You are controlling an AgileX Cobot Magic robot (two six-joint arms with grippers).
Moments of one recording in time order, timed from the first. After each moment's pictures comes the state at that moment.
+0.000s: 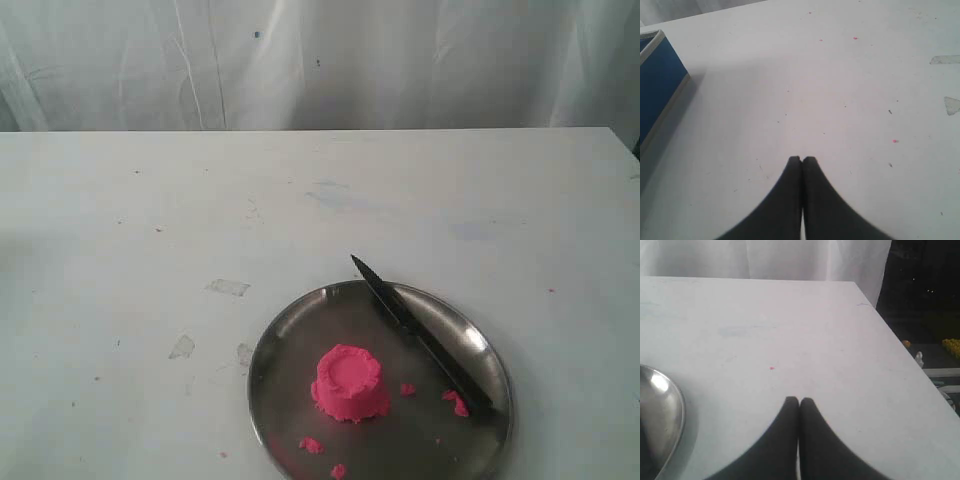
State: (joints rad) left arm 0.07 0.00 0.02 0.03 0.42 0.13; right arm -0.02 0.01 0.00 -0.20 0.34 0.20
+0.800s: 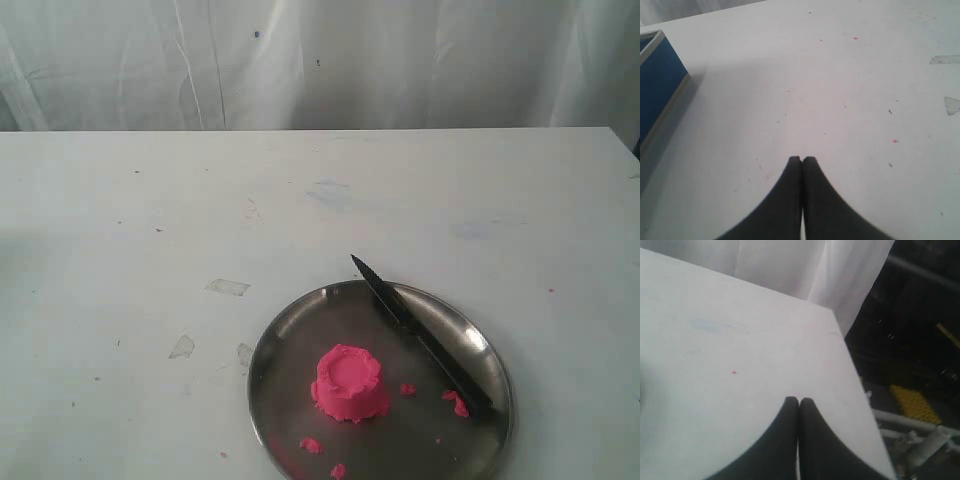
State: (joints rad) left arm 0.07 0.00 0.02 0.03 0.42 0.13; right arm -0.02 0.01 0.00 -0.42 0.29 0.06
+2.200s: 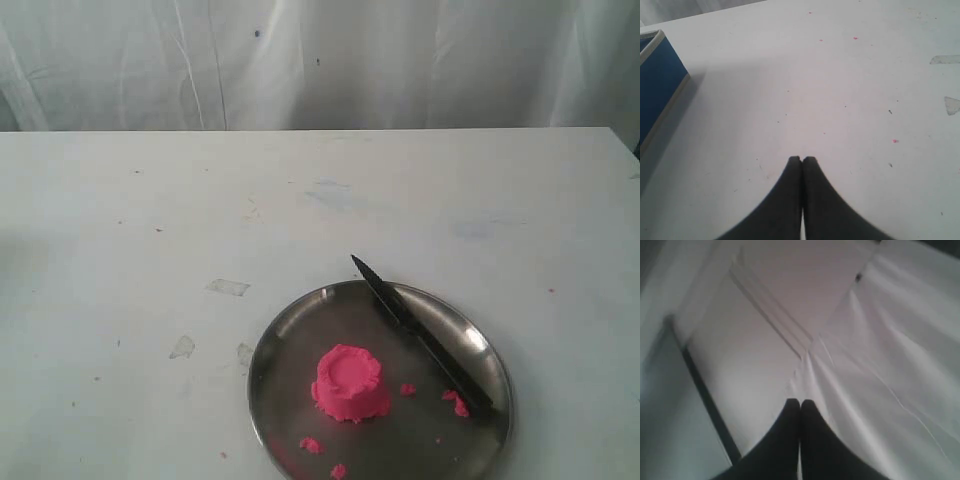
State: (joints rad) left arm 0.07 0.00 0.02 0.03 0.42 0.13; right arm -0.02 0.00 -0.12 0.05 -0.65 1.01
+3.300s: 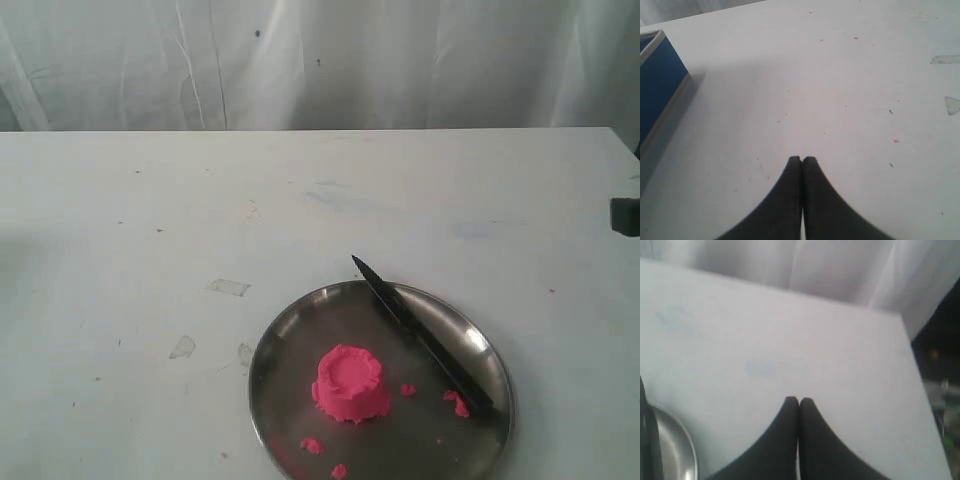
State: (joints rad) left arm 0.07 0.00 0.02 0.03 0.42 0.13; right arm 0.09 0.88 -0.61 -0.18 0.25 0.03
